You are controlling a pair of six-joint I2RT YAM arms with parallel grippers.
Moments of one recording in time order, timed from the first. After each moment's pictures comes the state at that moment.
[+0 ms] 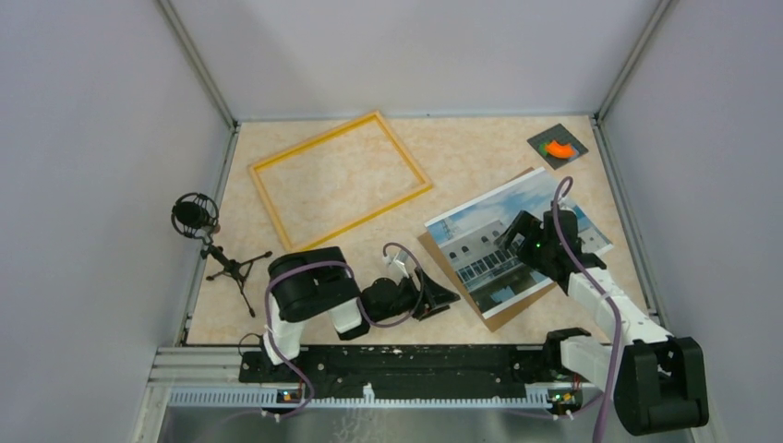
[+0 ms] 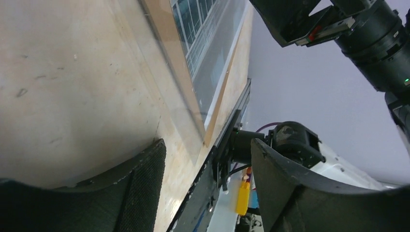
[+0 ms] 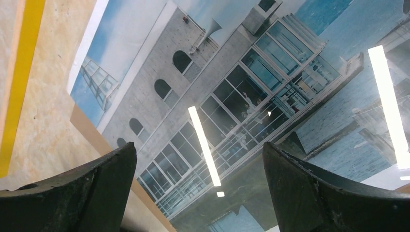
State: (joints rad) left arm -1.10 1.93 0.35 1.32 0.04 -1.44; right arm 0.13 1.02 0.47 -0.24 -0.06 0.65
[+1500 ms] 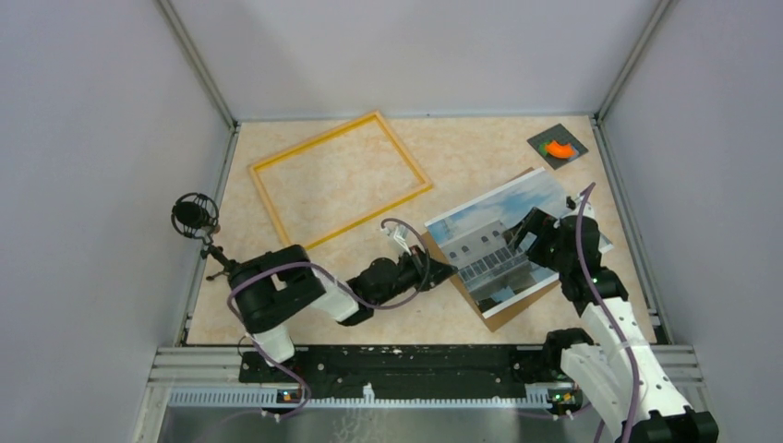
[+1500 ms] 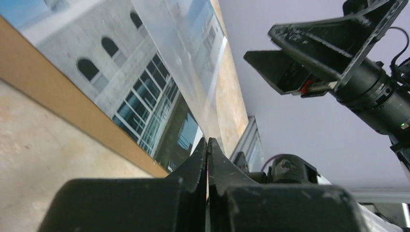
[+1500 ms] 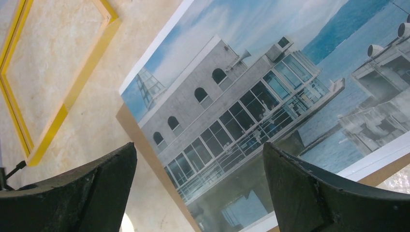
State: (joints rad) left arm -1.06 1.79 0.46 1.24 -0.07 -1.19; right arm 0.13 0.69 0.51 -0.39 -0.05 0.60
